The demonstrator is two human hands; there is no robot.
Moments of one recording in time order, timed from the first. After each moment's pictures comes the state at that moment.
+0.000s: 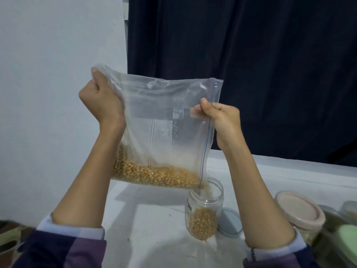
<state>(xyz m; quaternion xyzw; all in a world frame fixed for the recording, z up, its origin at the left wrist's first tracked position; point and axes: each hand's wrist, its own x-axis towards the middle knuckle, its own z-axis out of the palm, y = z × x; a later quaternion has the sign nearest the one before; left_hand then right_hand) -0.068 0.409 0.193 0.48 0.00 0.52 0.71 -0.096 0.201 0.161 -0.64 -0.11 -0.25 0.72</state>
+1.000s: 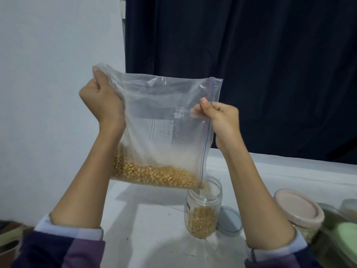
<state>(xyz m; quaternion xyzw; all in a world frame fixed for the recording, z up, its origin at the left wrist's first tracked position) -0.073 0.401 0.193 0.50 -0.01 0.52 0.69 -0.096 0.197 0.158 -0.65 -0.10 -0.27 0.70</state>
